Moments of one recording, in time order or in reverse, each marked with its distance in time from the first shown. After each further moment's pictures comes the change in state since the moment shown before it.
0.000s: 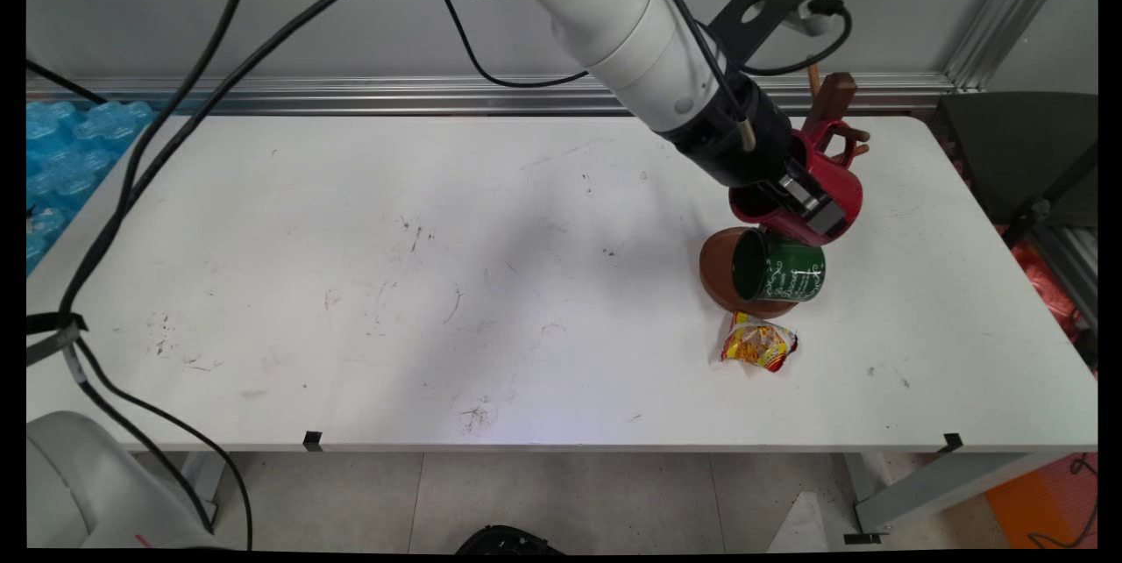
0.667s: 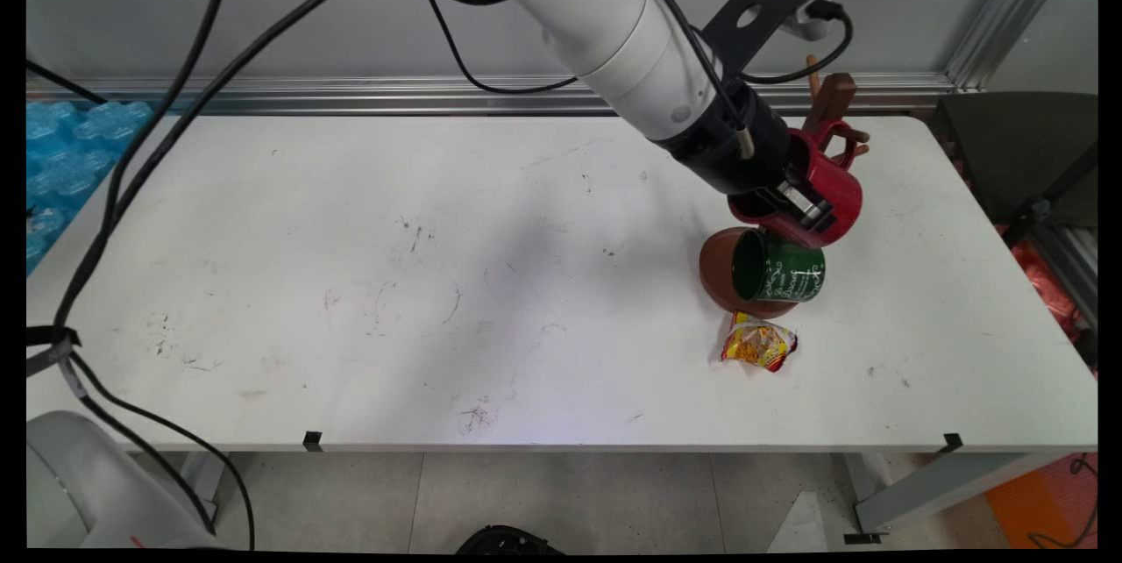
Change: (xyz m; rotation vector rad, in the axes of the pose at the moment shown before) arm -0.006 0.015 -0.007 0.020 0.008 -0.014
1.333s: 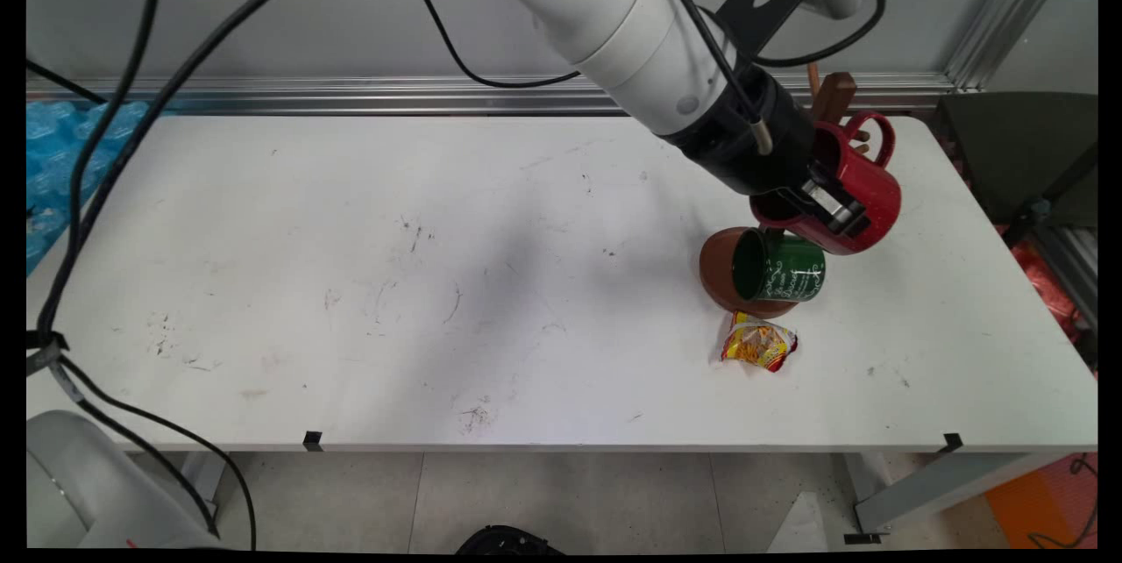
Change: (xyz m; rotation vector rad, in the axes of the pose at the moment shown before) arm 0.007 0.029 -0.022 -0.048 0.032 0.021
